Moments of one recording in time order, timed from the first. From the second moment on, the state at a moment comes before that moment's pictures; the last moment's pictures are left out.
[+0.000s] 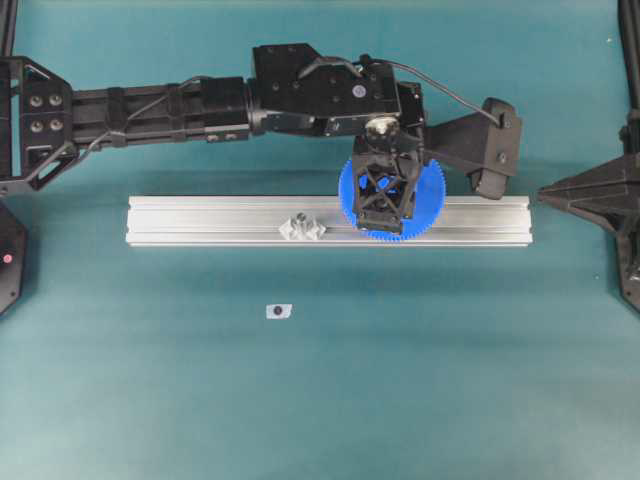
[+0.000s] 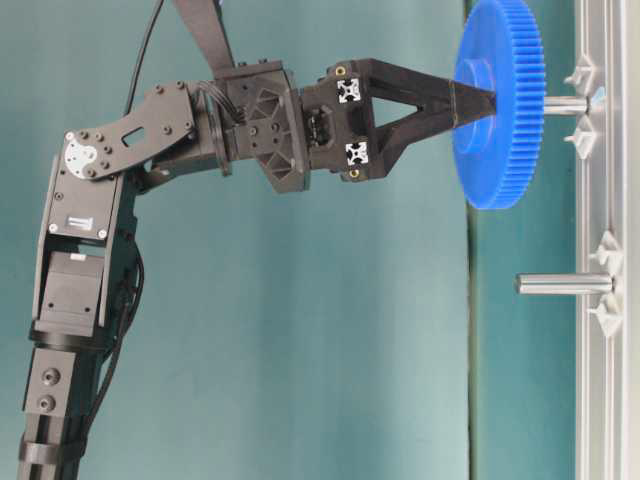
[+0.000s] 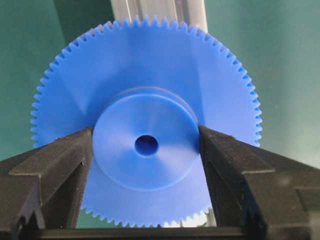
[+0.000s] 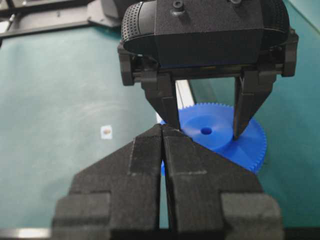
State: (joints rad) left arm 0.15 0.58 -0.51 0.02 1.21 0.32; right arm -0.09 -1.16 1.31 0.03 -0.02 0.10
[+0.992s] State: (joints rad) left arm 0.15 0.58 -0.52 0.02 1.22 0.31; right arm -0.09 -1.16 1.31 0.03 -0.02 0.10
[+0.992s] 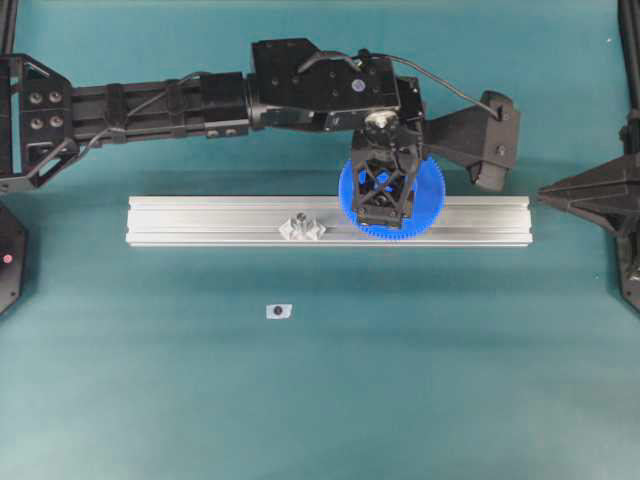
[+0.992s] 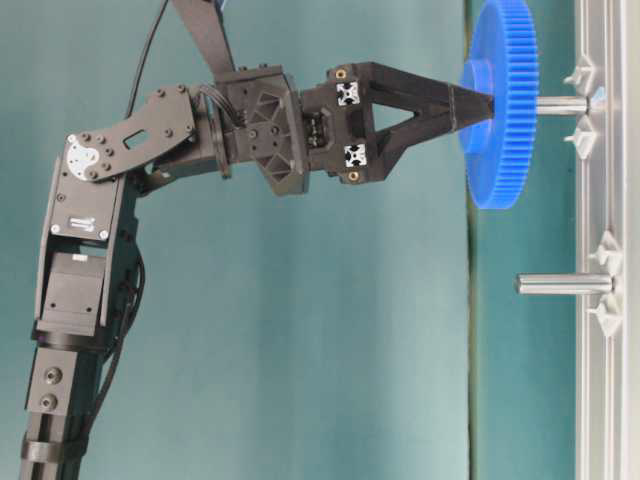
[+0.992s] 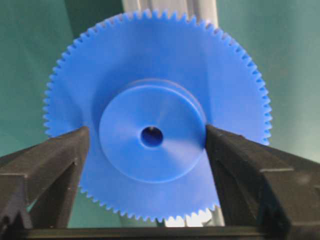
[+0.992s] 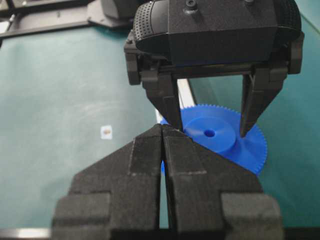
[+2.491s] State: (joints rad) left arm 0.12 0.58 -0.63 0.02 1.32 0.26; right arm -0.09 -1.16 1.32 0.03 -0.02 0.10
